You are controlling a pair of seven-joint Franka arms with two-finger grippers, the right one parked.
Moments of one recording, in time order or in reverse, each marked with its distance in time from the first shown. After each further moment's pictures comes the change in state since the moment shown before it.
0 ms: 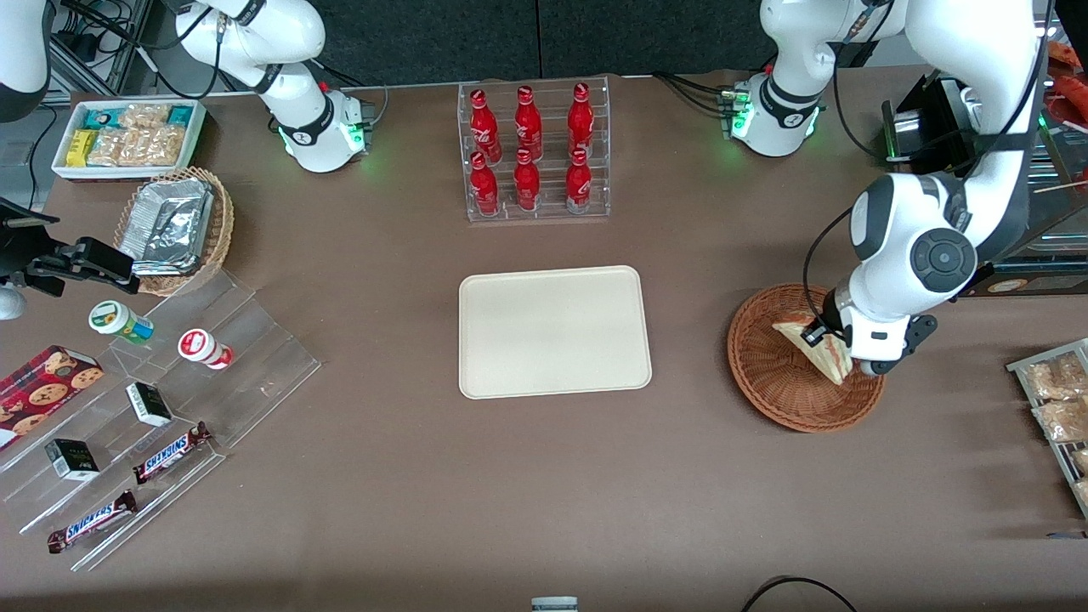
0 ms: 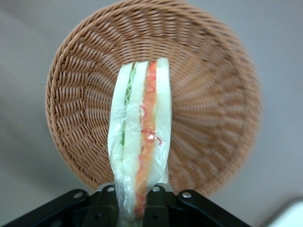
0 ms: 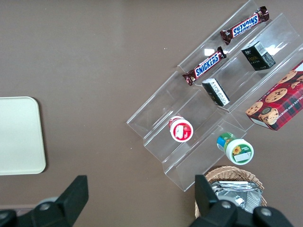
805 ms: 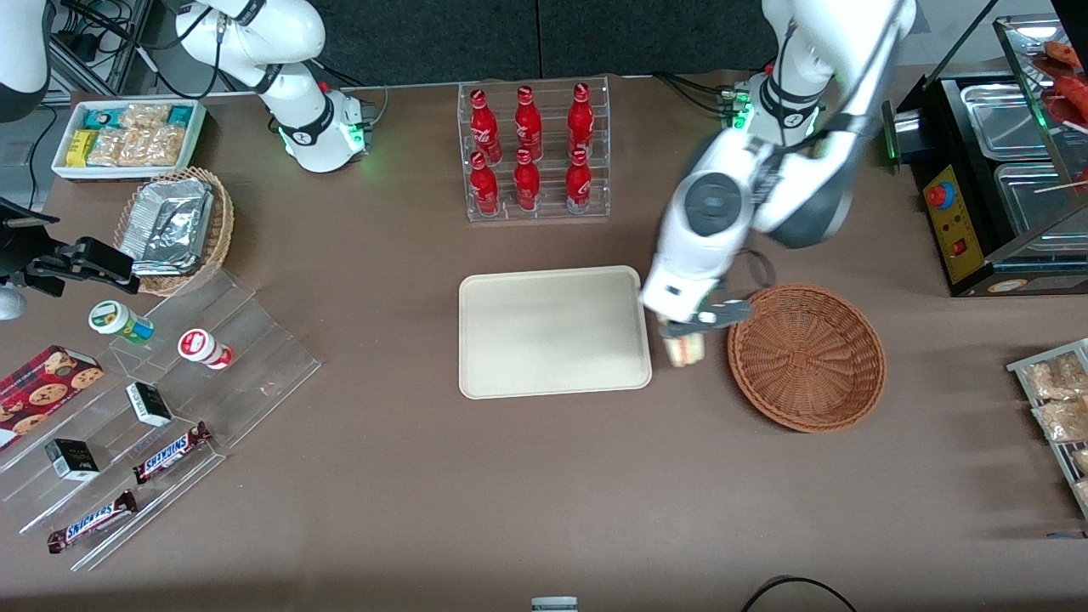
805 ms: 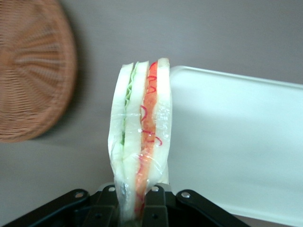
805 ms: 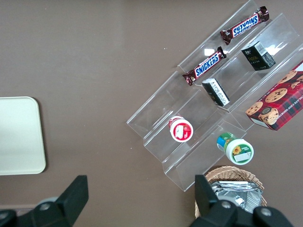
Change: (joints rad) arm -0.454 0.141 -0.015 0.234 -0.003 -0.072 -0.014
